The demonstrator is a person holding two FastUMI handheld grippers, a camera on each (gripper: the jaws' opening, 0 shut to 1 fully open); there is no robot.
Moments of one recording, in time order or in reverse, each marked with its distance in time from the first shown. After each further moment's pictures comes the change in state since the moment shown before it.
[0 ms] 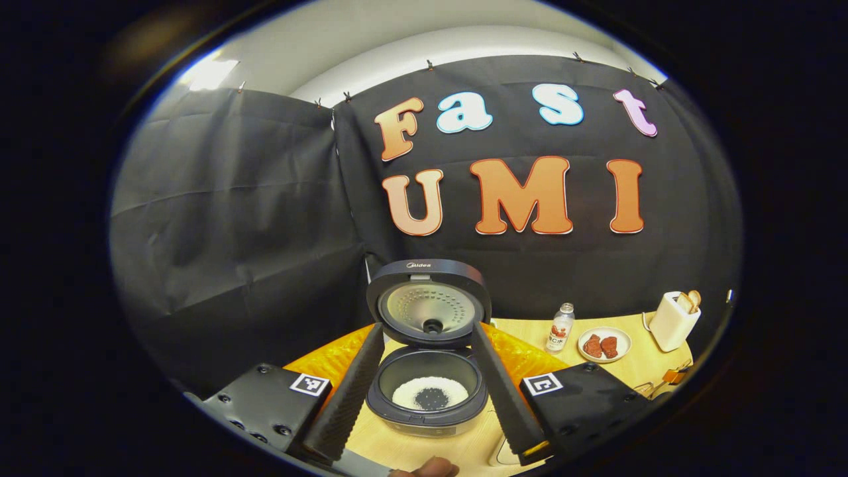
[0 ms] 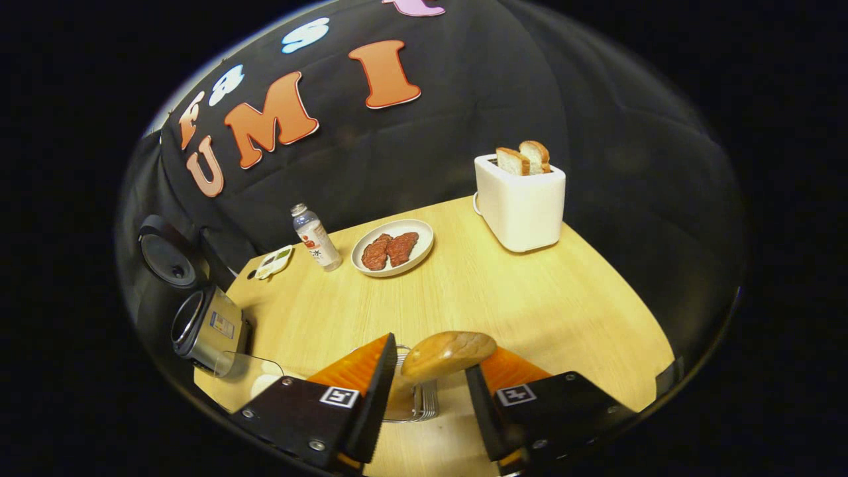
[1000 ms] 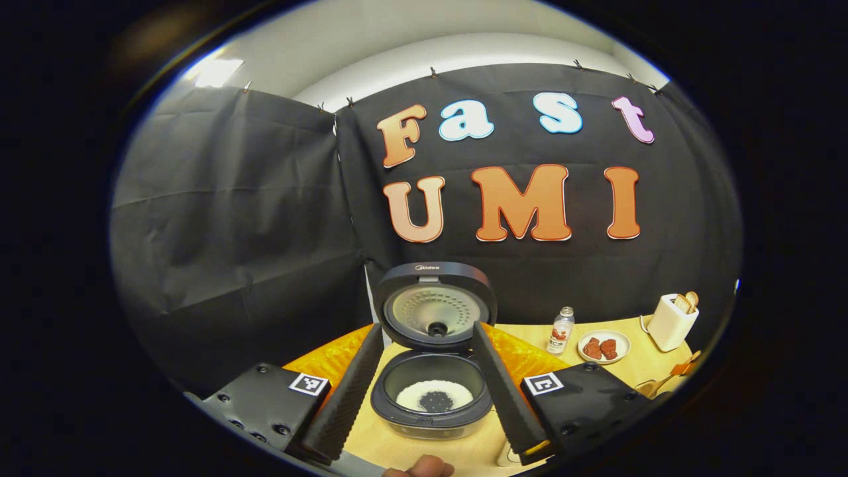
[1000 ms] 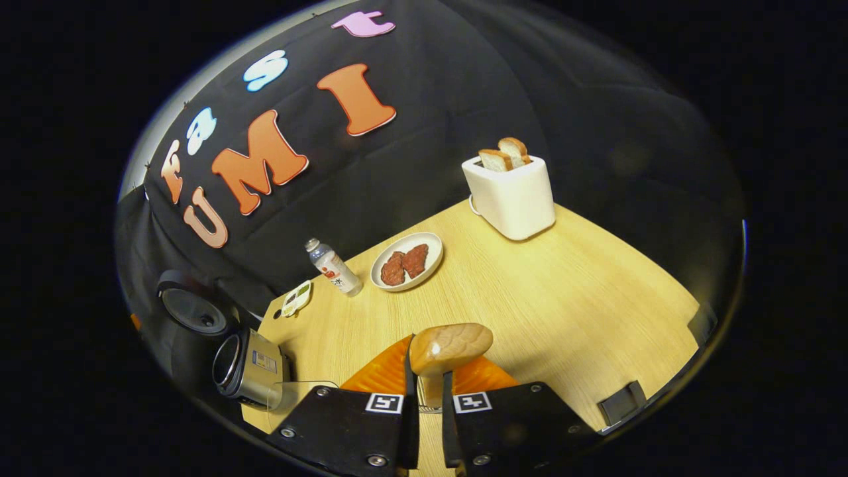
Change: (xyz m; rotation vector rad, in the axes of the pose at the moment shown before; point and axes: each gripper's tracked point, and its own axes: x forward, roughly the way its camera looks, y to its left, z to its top) left arm 0.000 0.028 -0.005 0.003 -0.049 -0.010; right arm -0.039 0.027 0.021 0.160 -0.091 0.011
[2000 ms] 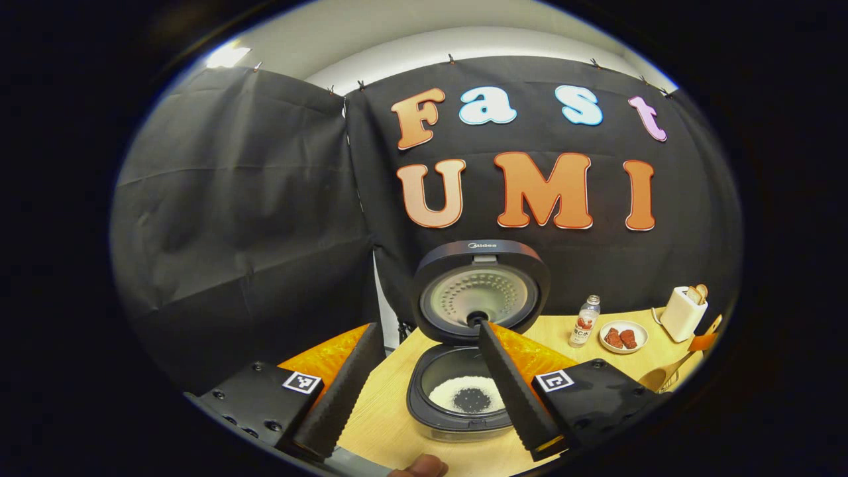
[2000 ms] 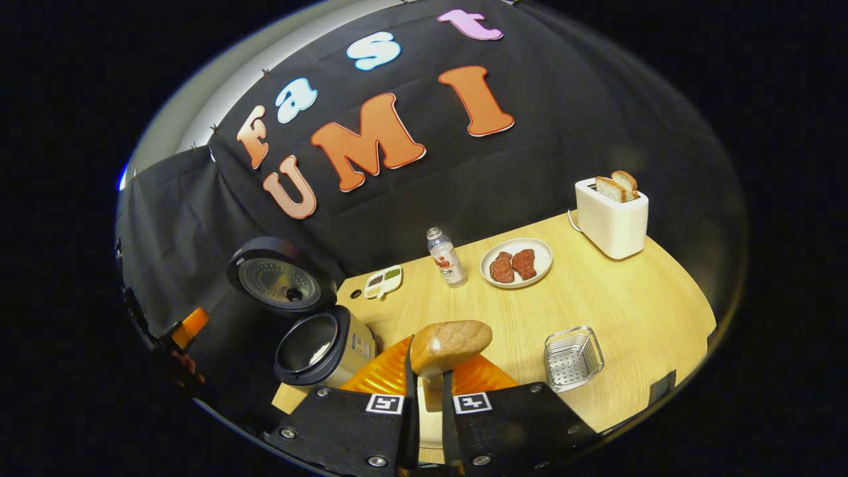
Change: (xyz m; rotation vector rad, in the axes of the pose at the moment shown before) left arm 0.051 0.072 -0.042 -0.044 0.067 -0.024; right arm -0.051 0.174 -0.034 -0.165 0.047 0.262
